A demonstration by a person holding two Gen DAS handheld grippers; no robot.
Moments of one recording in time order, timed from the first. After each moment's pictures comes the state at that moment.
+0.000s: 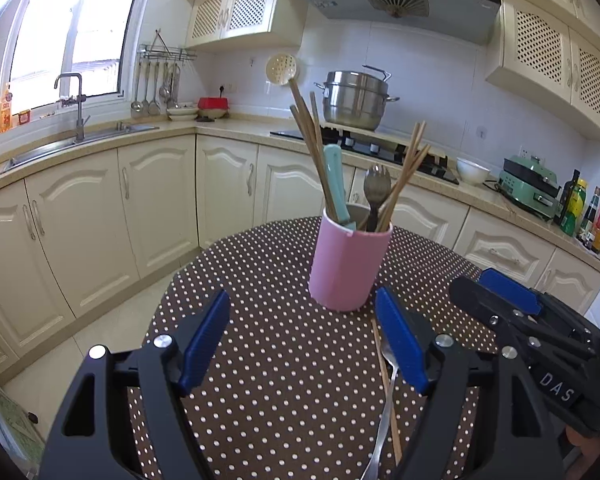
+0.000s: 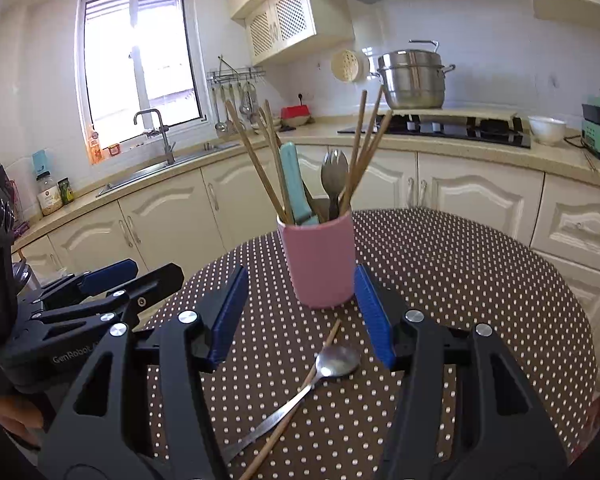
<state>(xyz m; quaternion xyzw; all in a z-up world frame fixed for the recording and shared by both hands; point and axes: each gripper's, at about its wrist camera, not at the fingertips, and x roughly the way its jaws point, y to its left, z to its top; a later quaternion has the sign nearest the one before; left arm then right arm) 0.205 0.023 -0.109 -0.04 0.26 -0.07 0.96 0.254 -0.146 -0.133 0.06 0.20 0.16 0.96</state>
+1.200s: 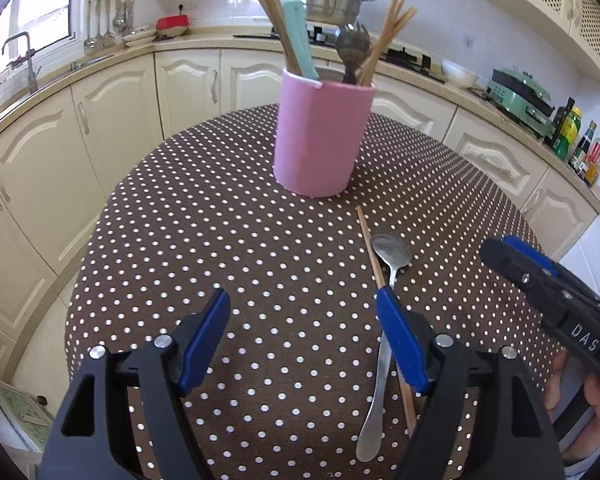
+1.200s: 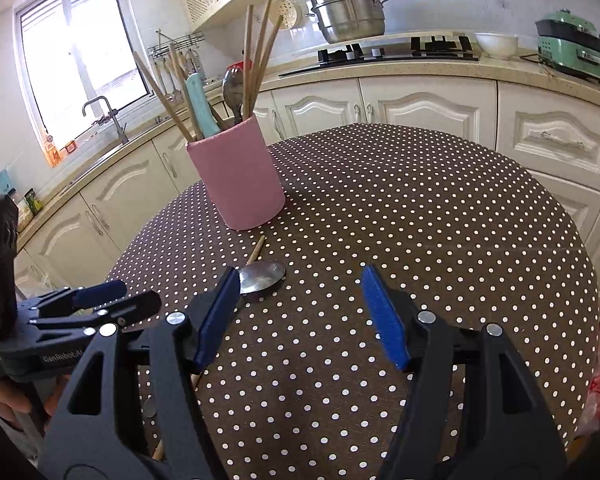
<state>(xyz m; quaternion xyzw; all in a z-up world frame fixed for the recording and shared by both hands) 0.236 -0.008 -0.179 0.00 0.42 -0.12 0.90 0.254 -0.198 -0.192 0.12 0.30 0.10 0.94</state>
